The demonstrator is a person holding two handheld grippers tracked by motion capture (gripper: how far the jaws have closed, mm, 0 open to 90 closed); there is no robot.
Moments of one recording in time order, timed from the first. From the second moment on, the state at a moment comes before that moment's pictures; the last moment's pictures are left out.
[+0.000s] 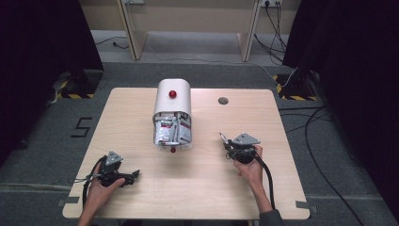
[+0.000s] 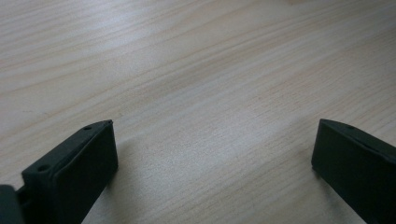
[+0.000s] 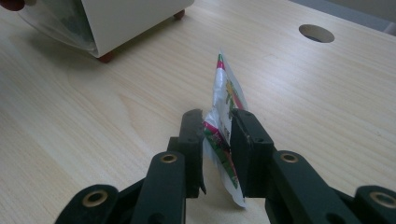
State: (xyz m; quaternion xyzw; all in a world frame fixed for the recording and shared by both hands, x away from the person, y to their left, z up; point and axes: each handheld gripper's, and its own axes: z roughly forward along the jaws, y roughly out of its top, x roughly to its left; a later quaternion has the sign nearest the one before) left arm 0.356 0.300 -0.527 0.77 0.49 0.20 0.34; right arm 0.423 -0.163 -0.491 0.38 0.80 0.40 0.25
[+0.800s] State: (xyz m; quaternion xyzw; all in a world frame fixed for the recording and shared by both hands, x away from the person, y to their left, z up) left arm 0.356 0.300 -0.527 0.77 0.49 0.20 0.34; right arm 0.426 -0.162 -0.497 0.40 0.80 0.39 0.23
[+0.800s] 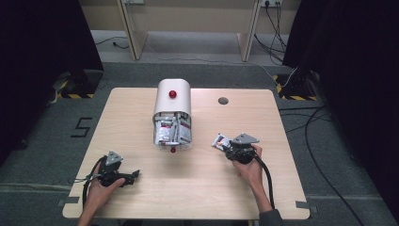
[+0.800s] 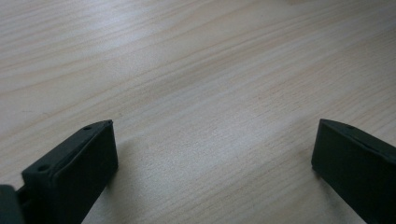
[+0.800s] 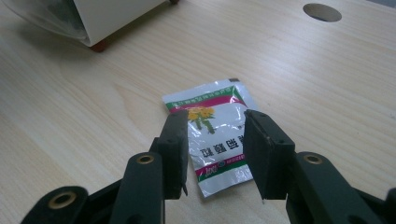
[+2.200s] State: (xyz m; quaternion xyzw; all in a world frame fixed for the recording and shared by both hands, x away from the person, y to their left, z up) left arm 0.356 0.300 -0.527 0.77 0.49 0.20 0.34; right arm 0.396 -0.187 -0.471 0.42 0.76 0.44 0.22
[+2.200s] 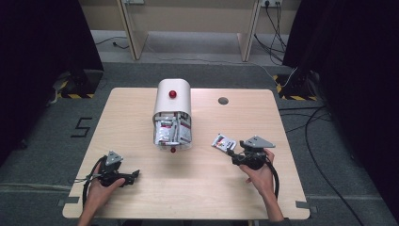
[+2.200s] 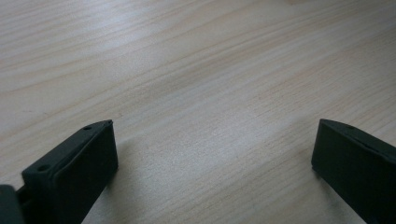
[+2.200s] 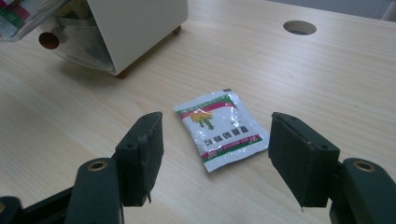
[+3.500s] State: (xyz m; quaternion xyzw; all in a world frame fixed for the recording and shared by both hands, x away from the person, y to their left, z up) left arm 0.356 0.300 -0.527 0.77 0.49 0.20 0.34; right arm 0.353 -0.212 -0.482 0.42 0.77 0.42 0.21
